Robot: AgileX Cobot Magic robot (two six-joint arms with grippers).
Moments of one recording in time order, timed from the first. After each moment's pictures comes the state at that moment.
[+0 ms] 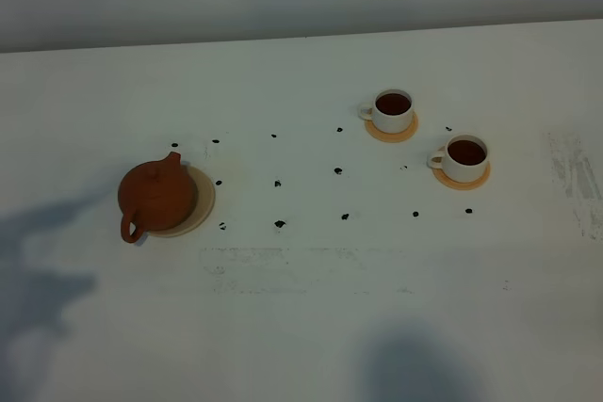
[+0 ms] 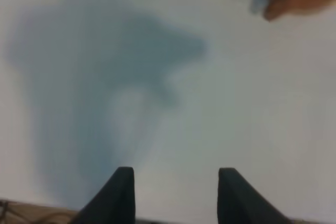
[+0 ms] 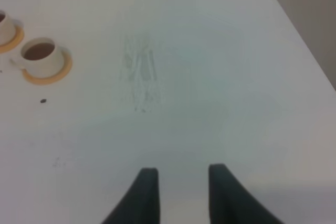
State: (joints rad) left arm 0.31 0.88 -0.78 -0.18 1.07 0.14; right arm -0.07 0.01 -0.52 -0.05 1.11 0.08
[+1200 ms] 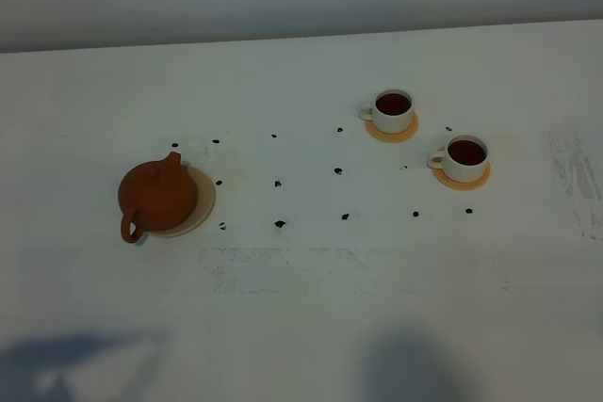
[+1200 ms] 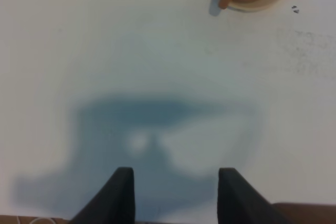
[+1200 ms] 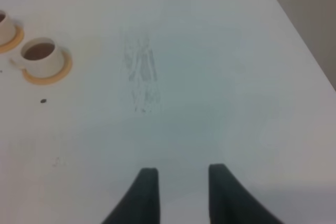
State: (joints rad) left arm 0.19 0.21 -0.46 -0.15 1.06 0.14; right arm -0.07 0.01 -0.52 -0.05 1.11 0.08
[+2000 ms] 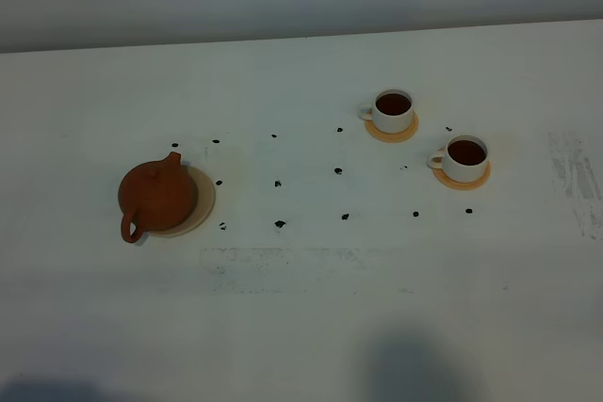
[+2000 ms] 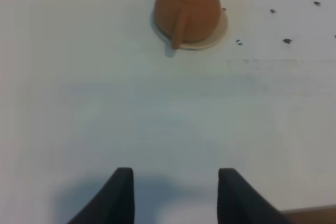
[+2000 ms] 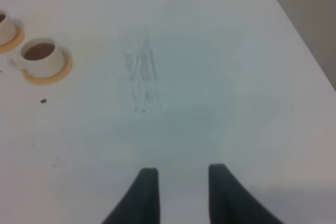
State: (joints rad) left arm -0.05 0.00 -0.45 -0.07 1.06 0.04; right arm -0.07 0.01 -0.52 -0.05 1.11 0.08
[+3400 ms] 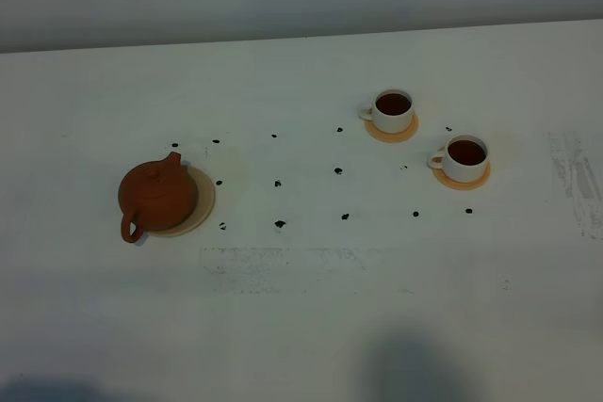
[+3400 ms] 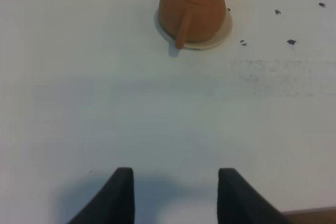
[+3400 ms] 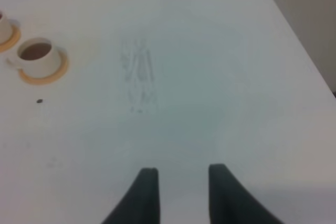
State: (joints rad) left arm -0.05 0.00 -0.45 -0.07 1.06 0.04; right arm -0.07 0.01 -0.52 -0.08 1.11 0.08
